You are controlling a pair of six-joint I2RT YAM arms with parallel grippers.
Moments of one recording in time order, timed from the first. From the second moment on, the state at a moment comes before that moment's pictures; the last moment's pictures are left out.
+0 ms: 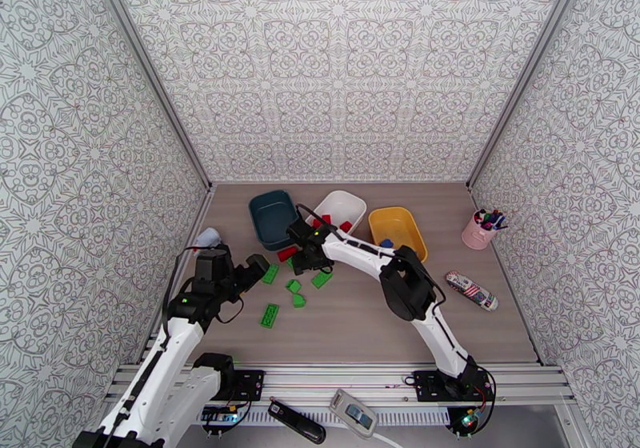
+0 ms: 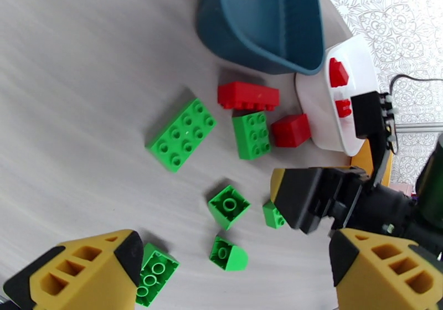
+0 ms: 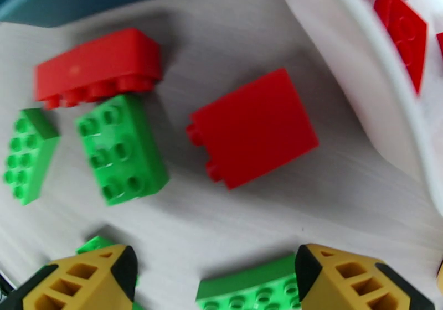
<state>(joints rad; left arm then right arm) -0.10 0.81 0.60 -0.57 0.22 -0.84 0.89 2.33 1.97 -0.90 0.09 0.54</state>
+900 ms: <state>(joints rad) -0.07 0.80 0.56 -0.58 0.26 -0.84 0.84 2.51 2.28 -0.99 0.11 0.56</state>
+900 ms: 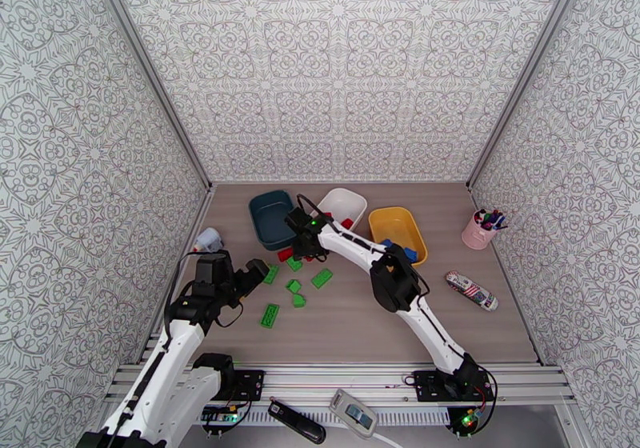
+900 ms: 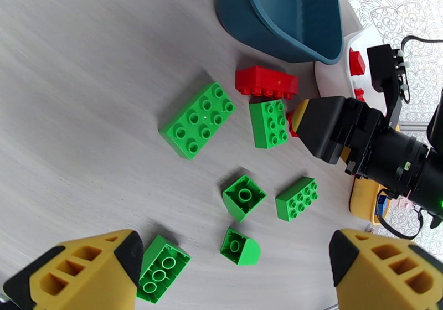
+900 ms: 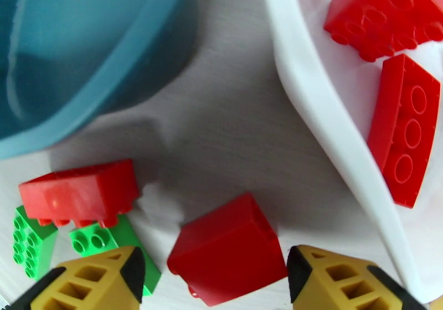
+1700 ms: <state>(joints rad) -0.06 0.80 0.55 -0.58 0.28 -0.84 0.83 2.51 2.22 -1.00 0.23 0.61</state>
